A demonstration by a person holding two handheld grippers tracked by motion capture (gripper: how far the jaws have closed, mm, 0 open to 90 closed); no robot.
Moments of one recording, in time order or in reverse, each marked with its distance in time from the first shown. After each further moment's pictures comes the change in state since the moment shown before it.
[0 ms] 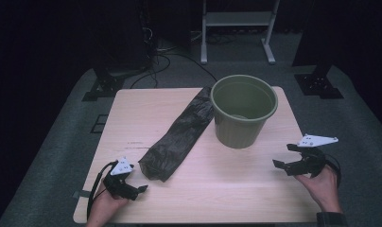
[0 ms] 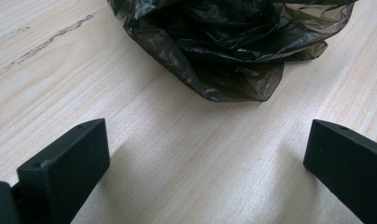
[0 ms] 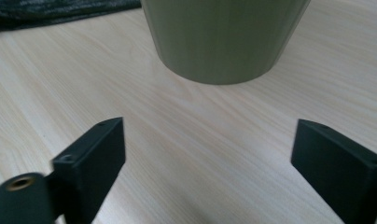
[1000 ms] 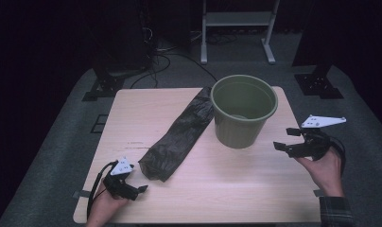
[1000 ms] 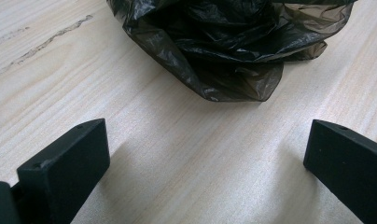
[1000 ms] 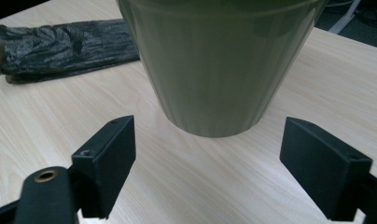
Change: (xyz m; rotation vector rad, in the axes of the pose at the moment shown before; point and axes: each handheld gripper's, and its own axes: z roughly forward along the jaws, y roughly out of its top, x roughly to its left) left arm 0.000 0.000 0.000 0.000 -0.001 0.001; right arm -0.005 0.057 -0.020 -0.052 0.015 0.015
